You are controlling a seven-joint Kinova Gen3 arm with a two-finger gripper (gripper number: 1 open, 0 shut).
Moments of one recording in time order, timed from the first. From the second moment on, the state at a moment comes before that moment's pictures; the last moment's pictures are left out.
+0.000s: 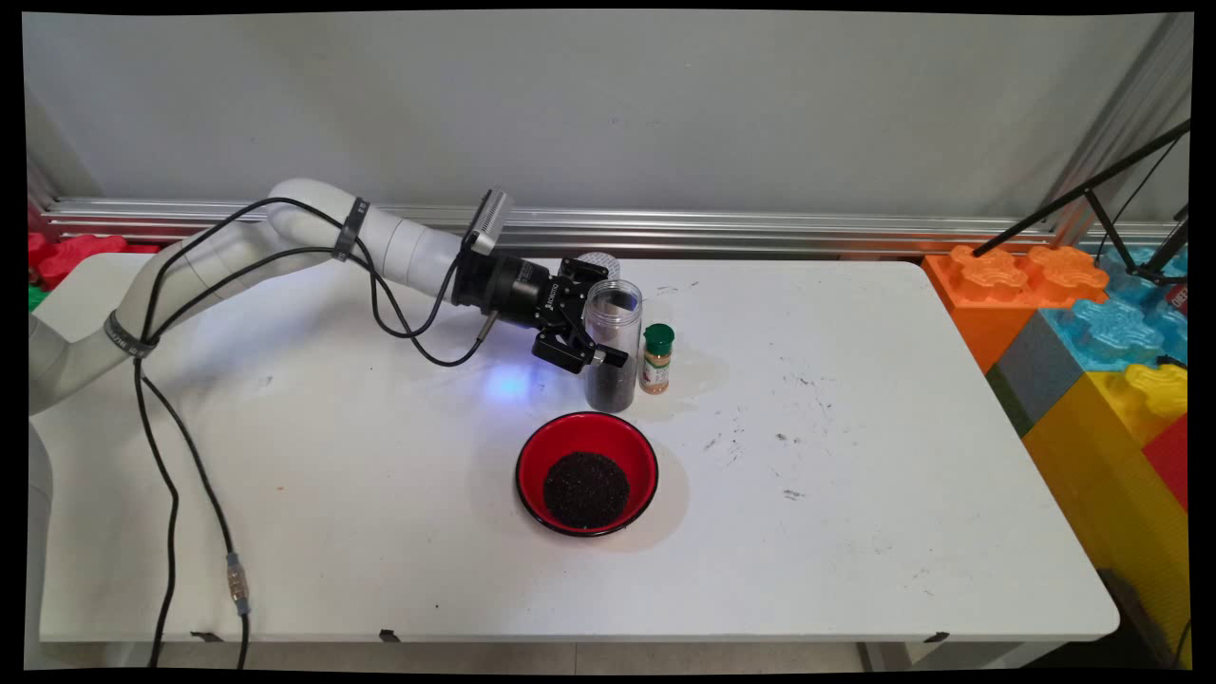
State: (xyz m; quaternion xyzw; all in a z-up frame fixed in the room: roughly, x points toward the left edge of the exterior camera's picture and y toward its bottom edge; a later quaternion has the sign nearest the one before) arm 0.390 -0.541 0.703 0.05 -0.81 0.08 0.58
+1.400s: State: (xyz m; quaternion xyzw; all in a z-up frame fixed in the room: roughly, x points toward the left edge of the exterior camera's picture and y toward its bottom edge) arm 0.396 -0.534 0.745 0.06 -0.81 0.09 0.57
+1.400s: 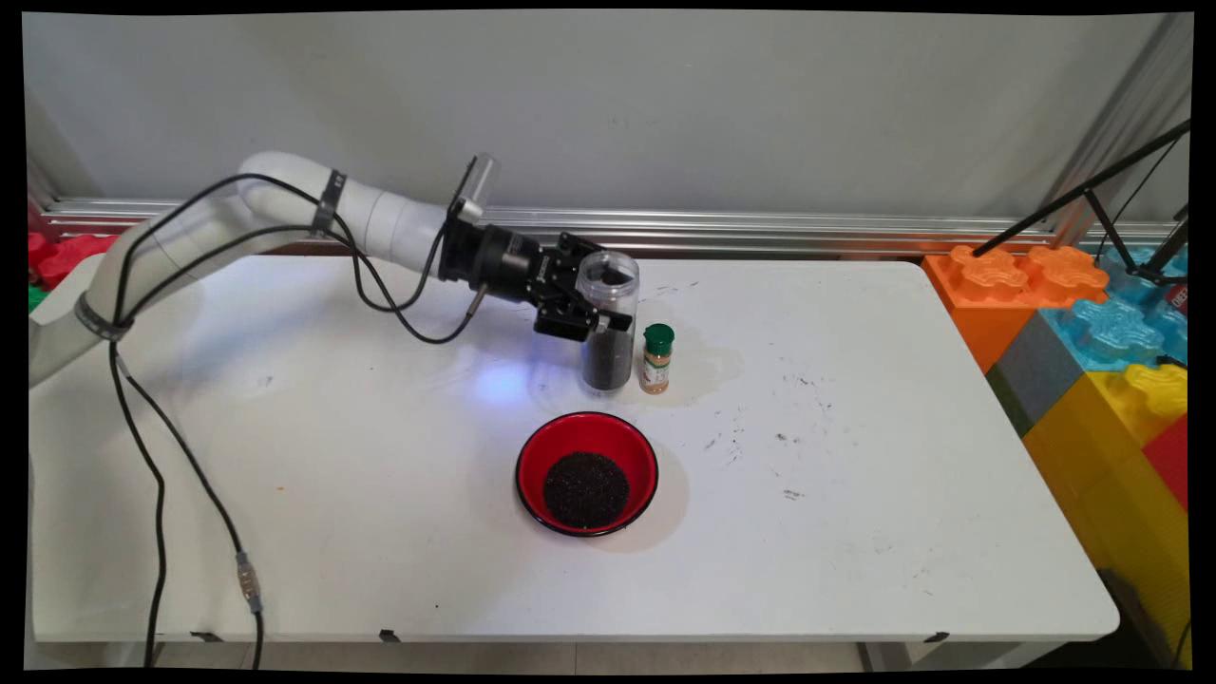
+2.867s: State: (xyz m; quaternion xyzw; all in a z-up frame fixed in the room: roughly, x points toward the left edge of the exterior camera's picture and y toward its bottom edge) arm 0.375 -0.494 0.850 -0.05 -0.83 0.16 0.54
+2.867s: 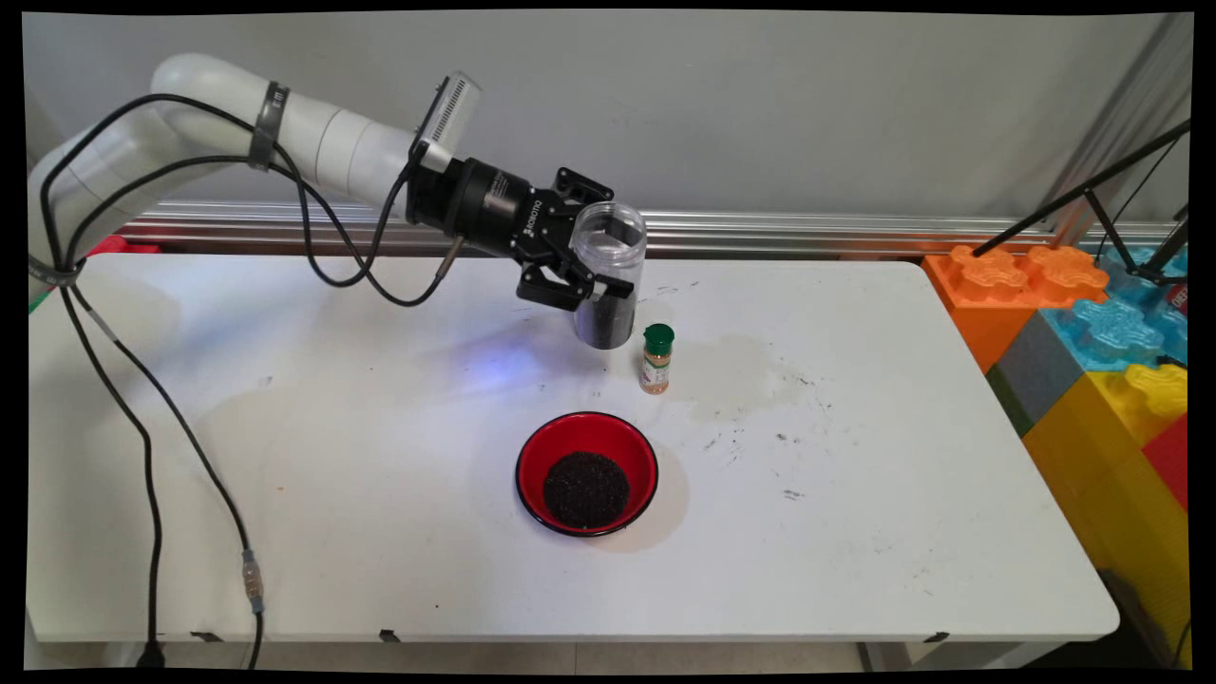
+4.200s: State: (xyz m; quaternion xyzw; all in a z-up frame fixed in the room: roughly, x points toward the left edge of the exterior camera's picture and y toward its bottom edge) arm 0.351 -0.454 0.820 -0.34 -0.81 0.28 0.39
